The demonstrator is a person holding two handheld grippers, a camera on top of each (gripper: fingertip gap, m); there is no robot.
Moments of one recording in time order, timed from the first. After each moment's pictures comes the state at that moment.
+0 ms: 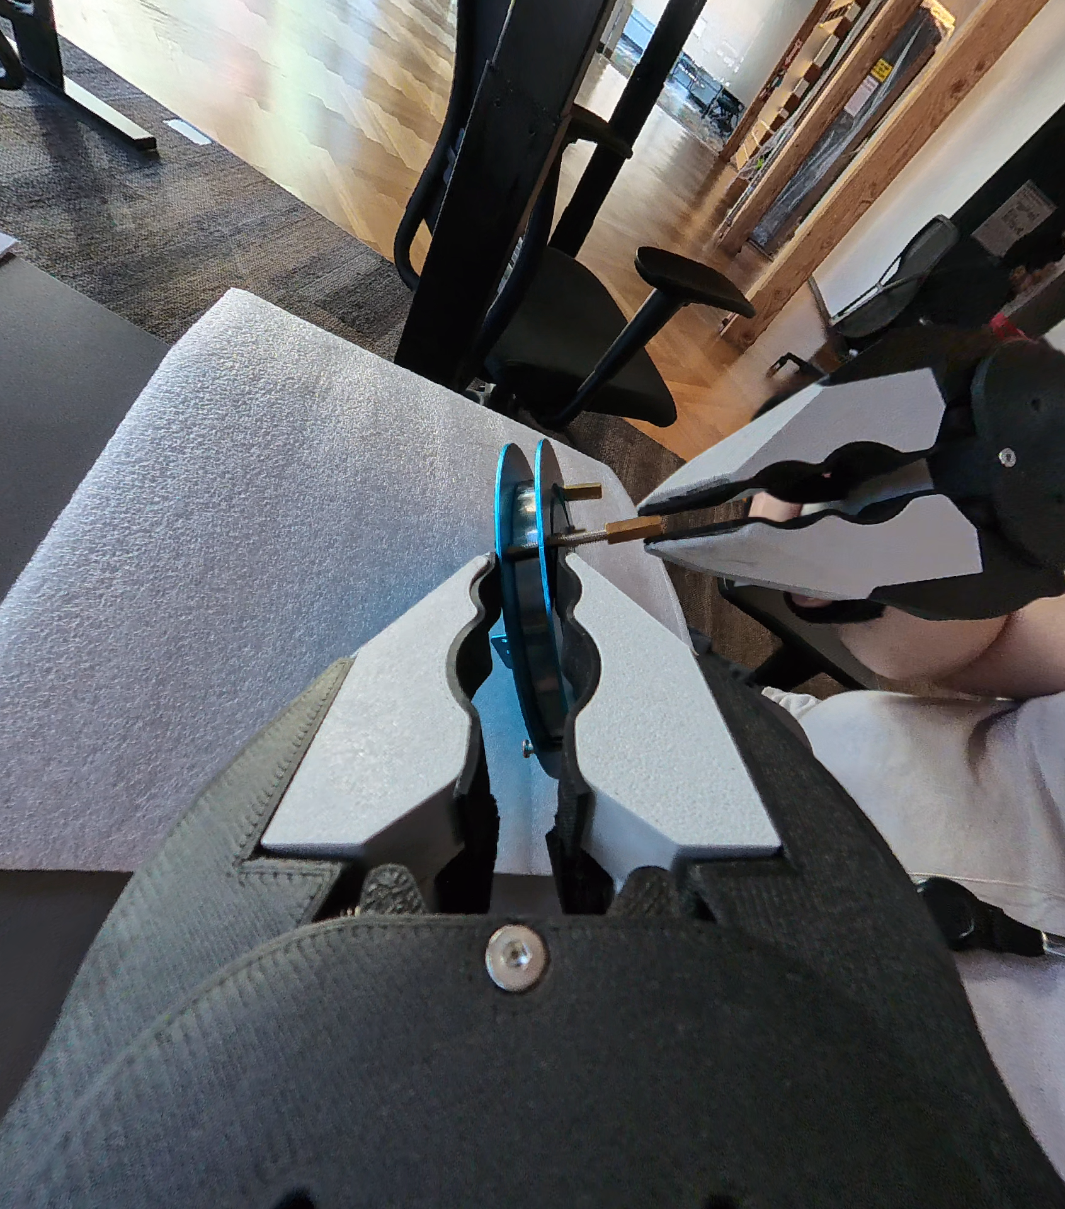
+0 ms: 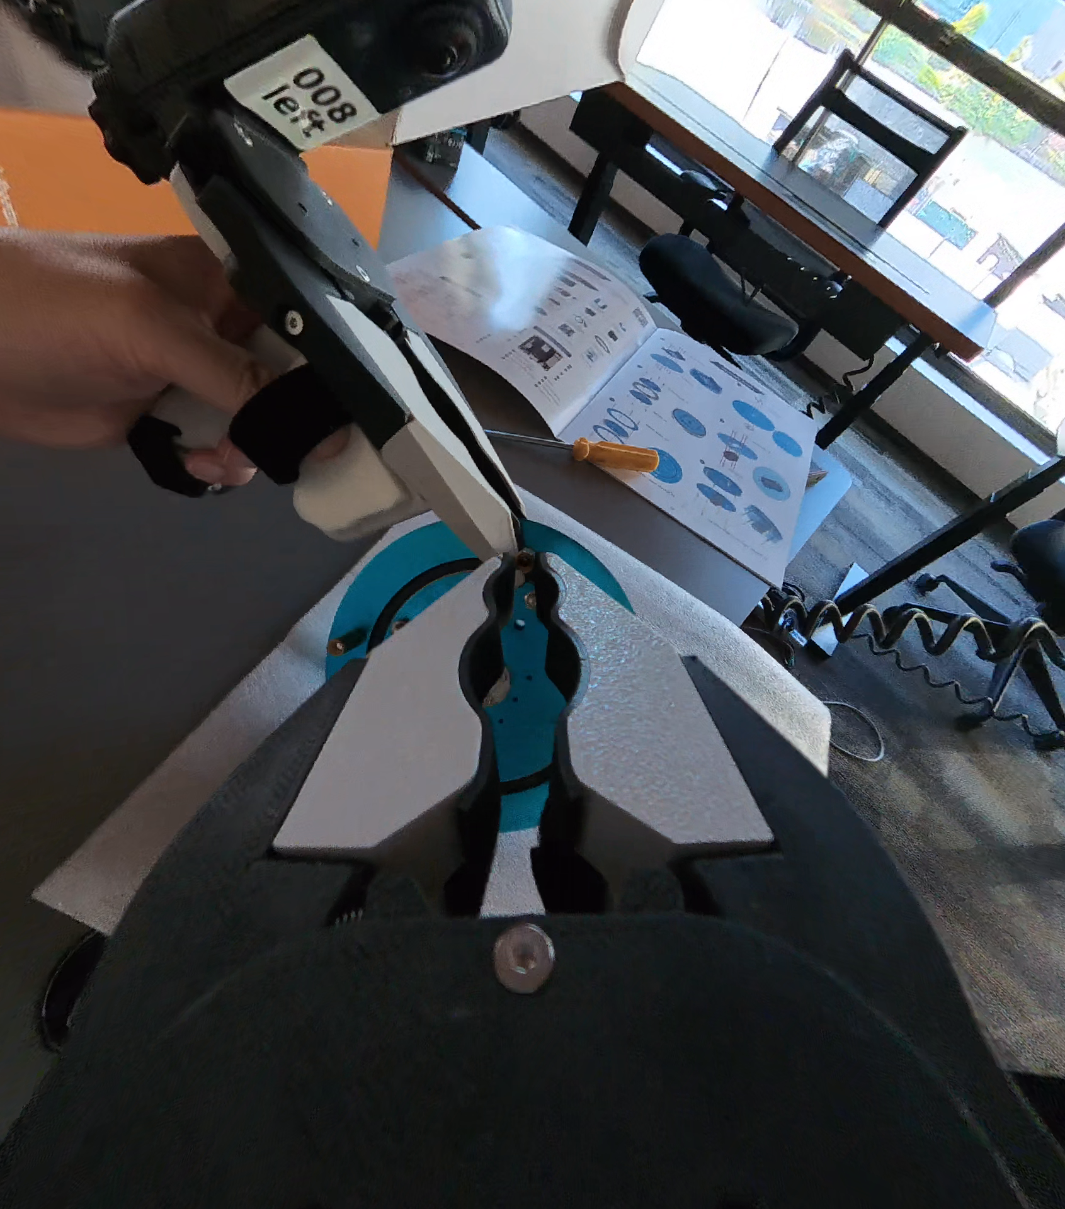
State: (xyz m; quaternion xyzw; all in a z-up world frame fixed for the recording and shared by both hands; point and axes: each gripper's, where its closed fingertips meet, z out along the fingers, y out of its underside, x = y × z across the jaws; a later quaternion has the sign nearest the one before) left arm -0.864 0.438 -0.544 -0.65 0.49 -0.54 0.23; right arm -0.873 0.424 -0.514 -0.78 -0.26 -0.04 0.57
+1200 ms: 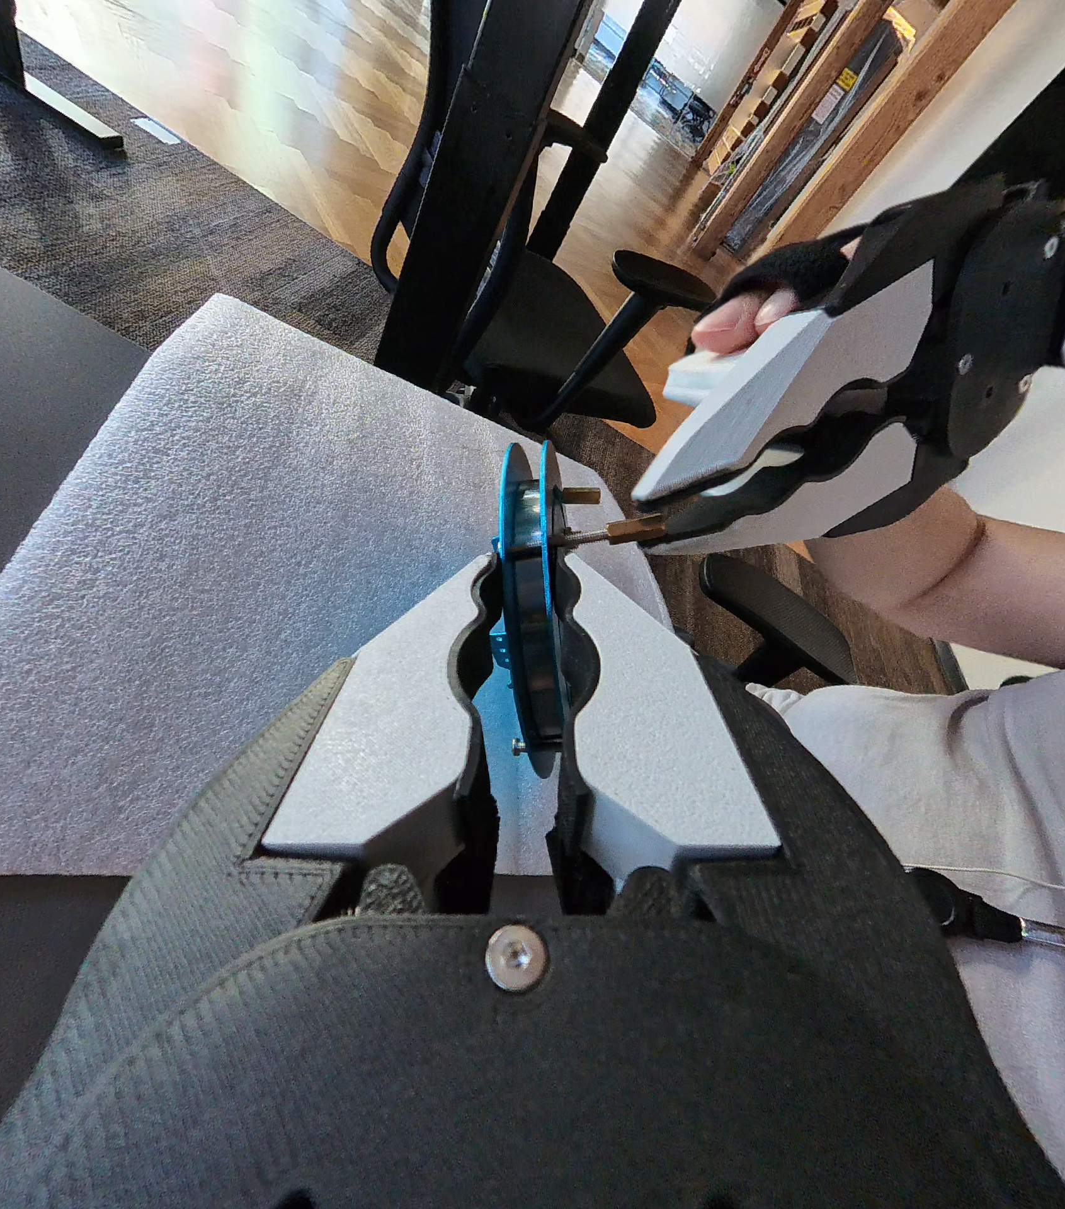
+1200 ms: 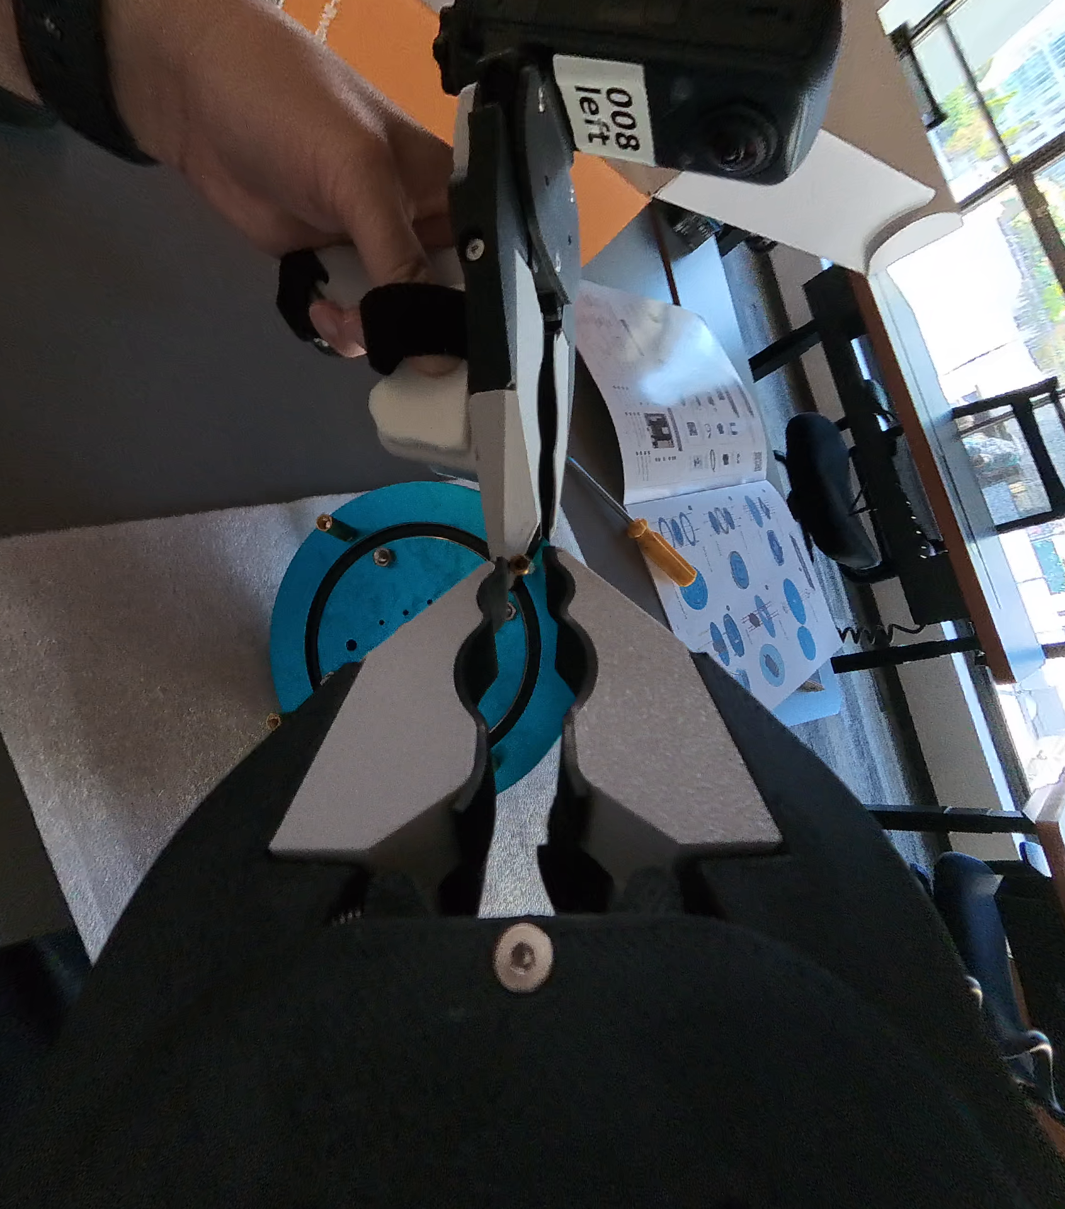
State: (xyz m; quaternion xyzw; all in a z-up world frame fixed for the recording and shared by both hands) left arm -0.864 0.436 -0.539 -0.64 0.49 -0.55 0.22; right arm -0.879 0.423 -0.511 -0.66 -0.55 -0.05 0.51
